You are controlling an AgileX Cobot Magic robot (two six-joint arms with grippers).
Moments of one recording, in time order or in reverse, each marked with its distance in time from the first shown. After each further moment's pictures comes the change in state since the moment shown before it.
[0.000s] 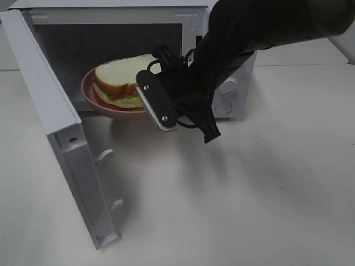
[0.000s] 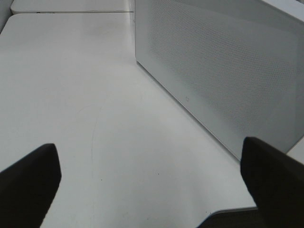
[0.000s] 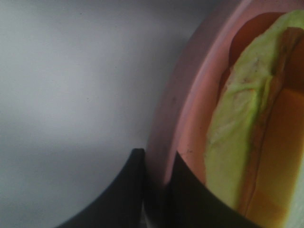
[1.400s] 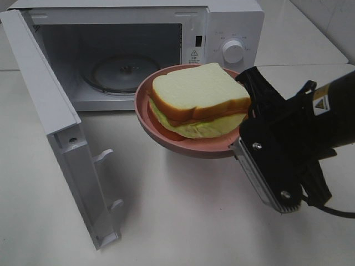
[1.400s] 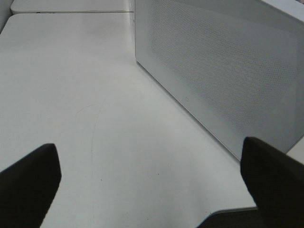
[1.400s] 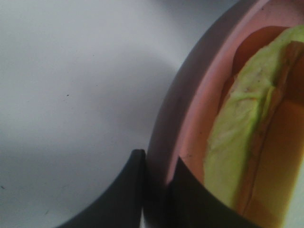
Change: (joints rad) left arm 0.000 0.000 0.000 0.000 0.000 0.000; right arm -0.008 -0.614 0.617 -0.038 -0.091 0.026
